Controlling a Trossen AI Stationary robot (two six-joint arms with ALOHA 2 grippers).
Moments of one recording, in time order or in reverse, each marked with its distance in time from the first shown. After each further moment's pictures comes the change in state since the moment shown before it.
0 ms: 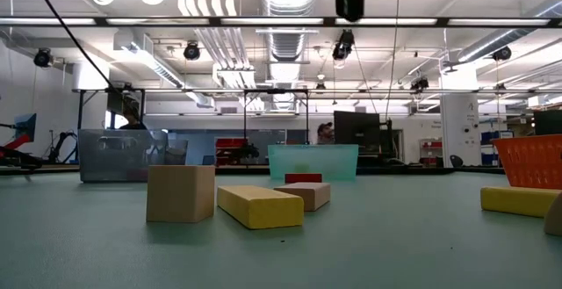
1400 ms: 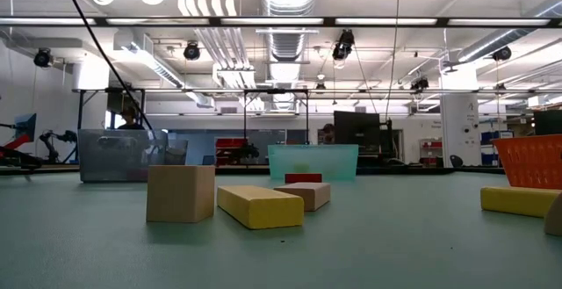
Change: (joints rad) left arm 0.015 0.242 0.008 0.426 0.163 0.000; right arm 0.149 0.004 0.005 0.390 0.010 -0.210
